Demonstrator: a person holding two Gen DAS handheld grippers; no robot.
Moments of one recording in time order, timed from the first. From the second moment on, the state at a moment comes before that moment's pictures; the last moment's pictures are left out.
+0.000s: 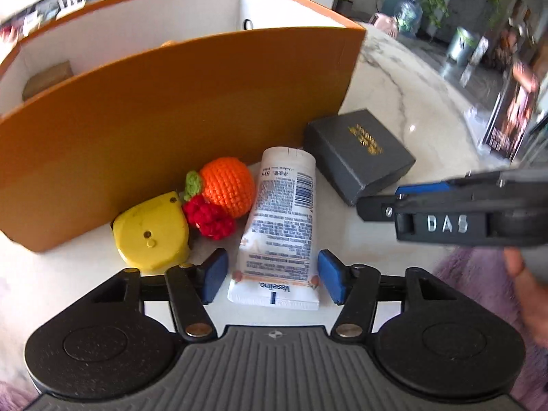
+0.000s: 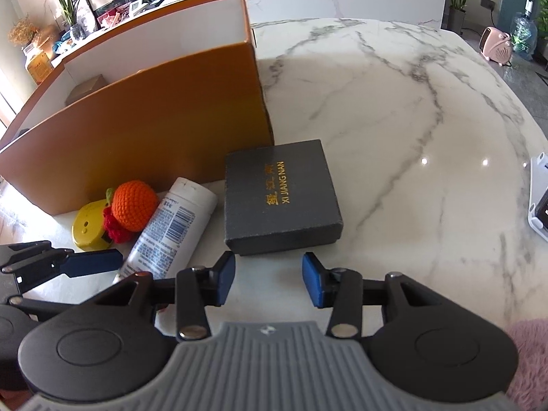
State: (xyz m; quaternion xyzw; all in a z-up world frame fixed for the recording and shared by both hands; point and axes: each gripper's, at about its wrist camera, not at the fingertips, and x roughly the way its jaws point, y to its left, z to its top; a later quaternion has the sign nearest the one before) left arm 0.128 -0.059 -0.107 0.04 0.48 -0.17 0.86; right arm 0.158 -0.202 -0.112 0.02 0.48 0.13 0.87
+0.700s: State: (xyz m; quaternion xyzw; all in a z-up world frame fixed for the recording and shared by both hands) left arm 0.109 -0.049 -0.092 0.03 0.48 -0.17 0.86; right arm 0.161 -0.201 -0.115 0.01 0.47 0.12 0.87
